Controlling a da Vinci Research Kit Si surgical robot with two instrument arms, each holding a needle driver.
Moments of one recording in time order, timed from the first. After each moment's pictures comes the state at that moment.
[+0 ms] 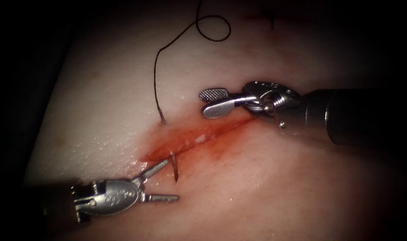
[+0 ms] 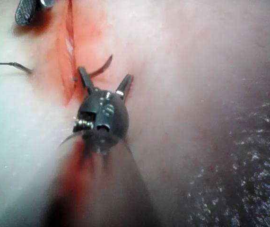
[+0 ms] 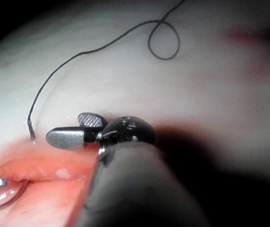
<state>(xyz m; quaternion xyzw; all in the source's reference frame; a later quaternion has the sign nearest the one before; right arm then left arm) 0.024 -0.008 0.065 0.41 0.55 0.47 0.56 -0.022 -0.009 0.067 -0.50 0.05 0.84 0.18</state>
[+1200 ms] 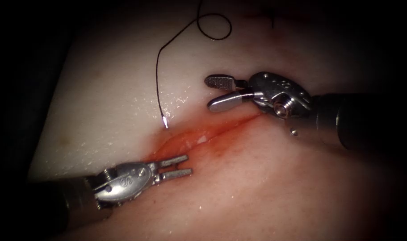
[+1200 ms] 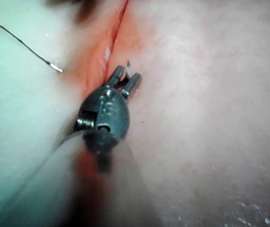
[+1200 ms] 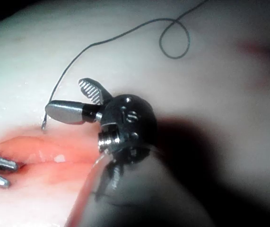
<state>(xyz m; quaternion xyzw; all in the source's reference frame) 0.023 -0.005 0.063 0.28 0.62 0.38 0.63 -0.024 -0.008 0.068 -0.55 -0.11 0.75 0.33</state>
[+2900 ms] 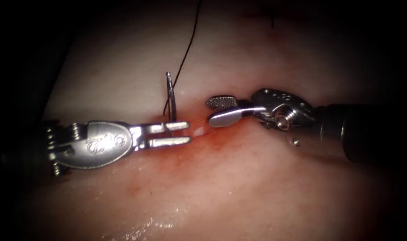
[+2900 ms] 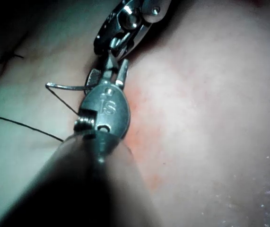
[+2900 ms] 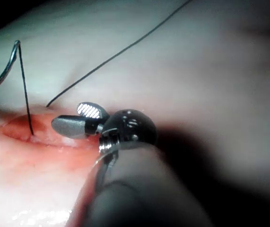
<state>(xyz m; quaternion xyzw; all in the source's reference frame) 0.022 -0.009 0.062 0.39 0.56 0.45 0.57 -0.023 0.003 0.054 -0.58 0.04 0.80 0.12</state>
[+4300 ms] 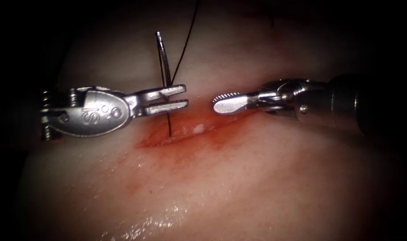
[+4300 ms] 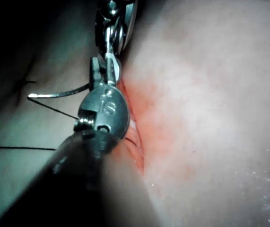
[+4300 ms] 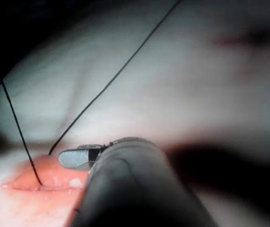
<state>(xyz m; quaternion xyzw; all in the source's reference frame) 0.022 -0.008 0.060 0.49 0.48 0.55 0.48 -0.022 0.005 0.055 -0.55 0.16 0.81 0.09</state>
